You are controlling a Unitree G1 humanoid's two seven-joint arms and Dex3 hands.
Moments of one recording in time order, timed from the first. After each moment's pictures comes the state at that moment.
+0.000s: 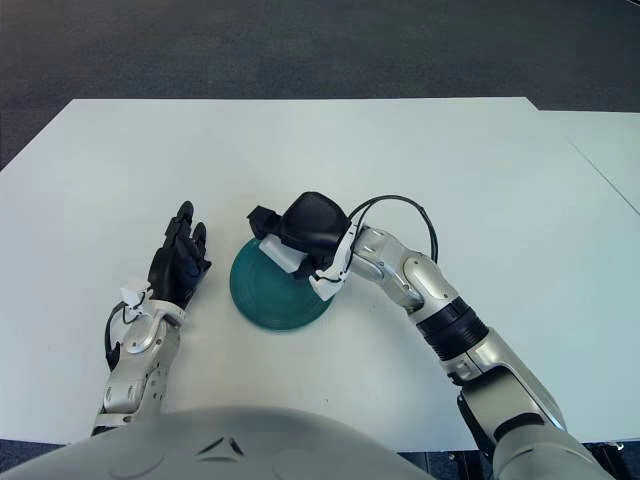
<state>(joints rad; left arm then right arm) 0.26 -0.09 -0.06 -0.16 -0.15 -0.04 -0.03 -0.37 -0.50 0.52 -0.04 -0.90 -0.52 0.17</state>
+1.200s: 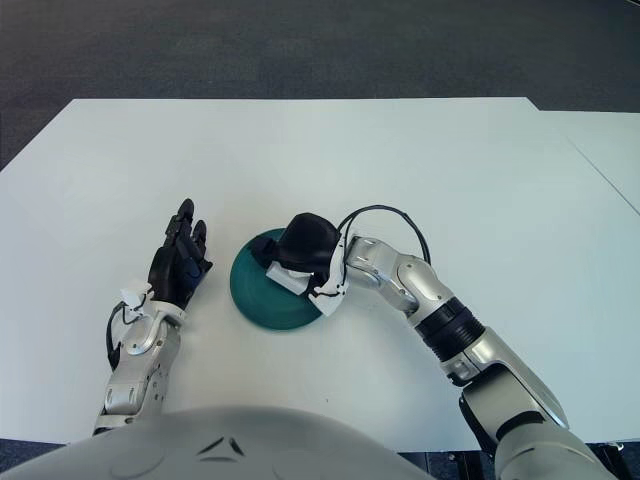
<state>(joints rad) 0.26 -0.11 -0.06 -0.16 -0.14 -0.07 -0.05 -0.38 -0.50 0.57 0.00 -0.93 -0.59 0.26</state>
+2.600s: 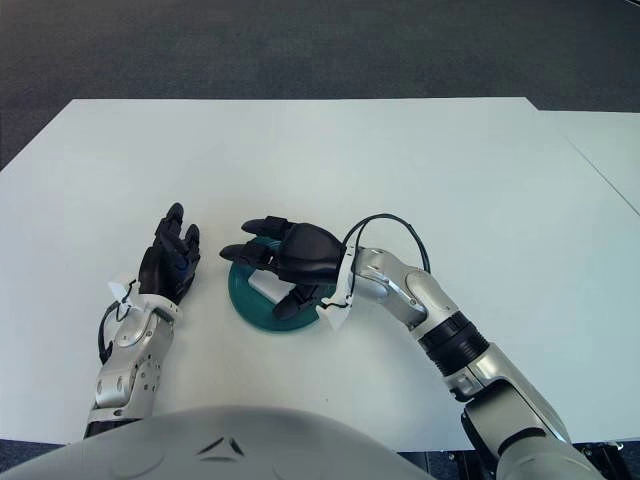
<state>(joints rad) 0.23 -0.12 0.02 -0.19 -0.27 0.08 -0.02 -0.30 -0.49 0.52 -0.01 -0.72 -0.70 0.26</state>
